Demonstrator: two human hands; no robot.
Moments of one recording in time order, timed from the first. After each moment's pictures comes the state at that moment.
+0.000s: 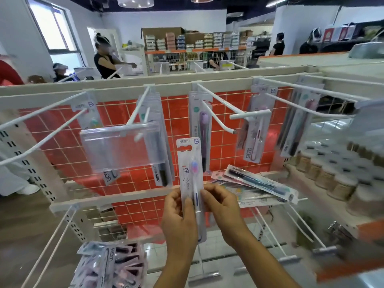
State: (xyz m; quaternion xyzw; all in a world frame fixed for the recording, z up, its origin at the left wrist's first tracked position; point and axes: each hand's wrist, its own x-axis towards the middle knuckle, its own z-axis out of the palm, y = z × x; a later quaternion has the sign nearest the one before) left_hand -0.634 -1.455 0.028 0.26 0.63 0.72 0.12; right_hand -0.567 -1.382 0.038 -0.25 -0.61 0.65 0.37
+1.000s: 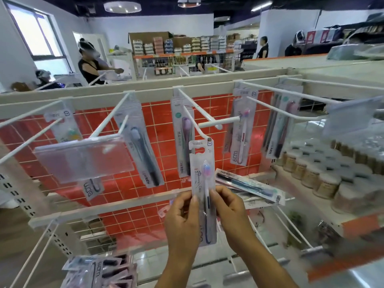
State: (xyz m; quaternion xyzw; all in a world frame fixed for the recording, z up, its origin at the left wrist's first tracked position) left_hand -0.613 -1.431 0.037 0.33 0.64 0.69 0.13; right_hand -0.531 -1.370 0.048 -0.29 -0.58 0.64 0.40
